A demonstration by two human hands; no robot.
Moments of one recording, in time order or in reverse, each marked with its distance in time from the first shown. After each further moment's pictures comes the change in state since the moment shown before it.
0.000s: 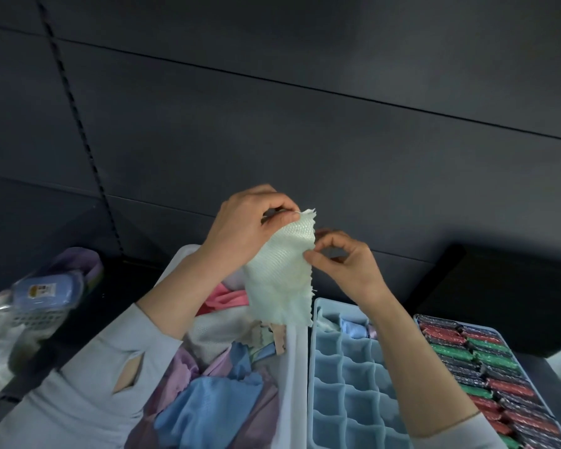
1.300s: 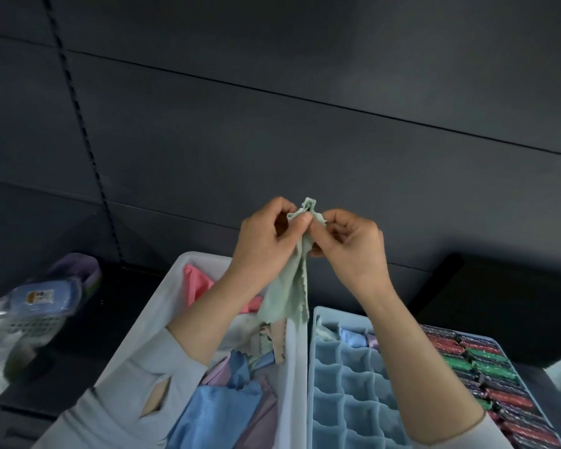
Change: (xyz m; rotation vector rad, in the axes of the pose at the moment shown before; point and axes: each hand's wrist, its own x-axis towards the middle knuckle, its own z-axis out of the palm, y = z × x) left_hand -0.009 0.030 0.024 -0.308 0.152 -0.291; right_hand 0.003 -0.061 0.009 -0.063 0.173 -0.127
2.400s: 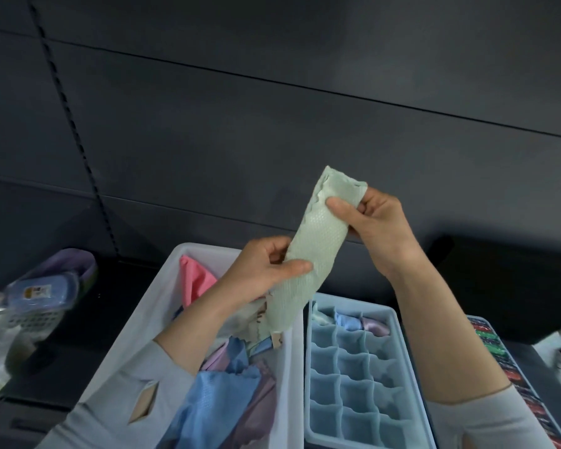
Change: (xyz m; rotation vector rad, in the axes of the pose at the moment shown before) left_hand -0.038 -0.021 0.002 -0.324 -0.444 -0.317; right_hand 0.007 0.000 -0.044 0.436 -0.158 0.126
